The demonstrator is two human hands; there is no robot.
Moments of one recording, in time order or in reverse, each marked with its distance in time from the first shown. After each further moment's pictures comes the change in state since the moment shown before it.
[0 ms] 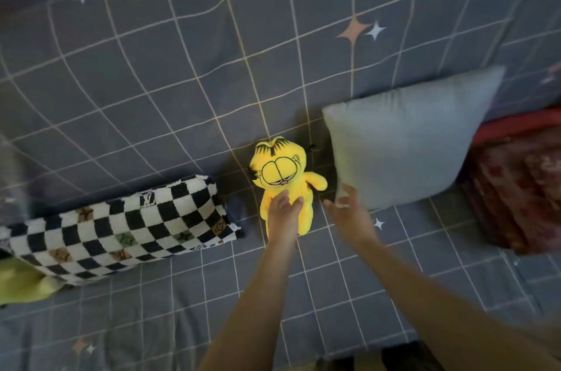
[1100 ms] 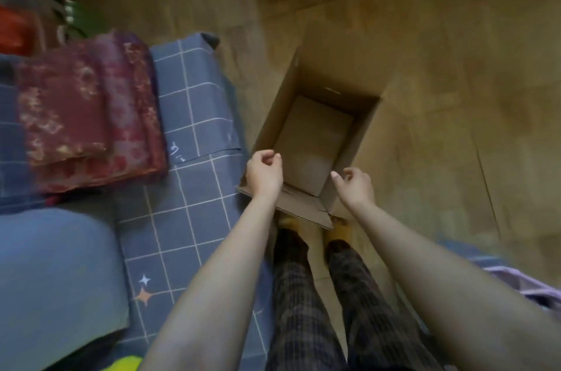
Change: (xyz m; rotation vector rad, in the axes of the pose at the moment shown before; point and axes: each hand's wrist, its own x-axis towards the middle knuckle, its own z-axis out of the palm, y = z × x) left_hand -0.296 -0.351 0.404 1.366 -0.904 0.538; right_hand -0.272 0.509 -0.205 0.824 0.920 1.000
